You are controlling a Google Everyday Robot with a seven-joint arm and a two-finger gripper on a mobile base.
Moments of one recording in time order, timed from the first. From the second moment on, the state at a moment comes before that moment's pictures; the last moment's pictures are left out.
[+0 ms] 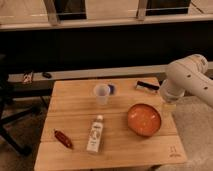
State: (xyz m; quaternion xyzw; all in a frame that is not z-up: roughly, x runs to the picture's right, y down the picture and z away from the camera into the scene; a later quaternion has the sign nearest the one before) arm 0.285 0.108 0.683 -0.28 0.02 0.02 0.96
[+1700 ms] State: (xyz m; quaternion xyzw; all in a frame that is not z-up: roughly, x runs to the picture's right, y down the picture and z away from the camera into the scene) arm 0.285 0.108 0.683 -0.28 0.02 0.02 0.96
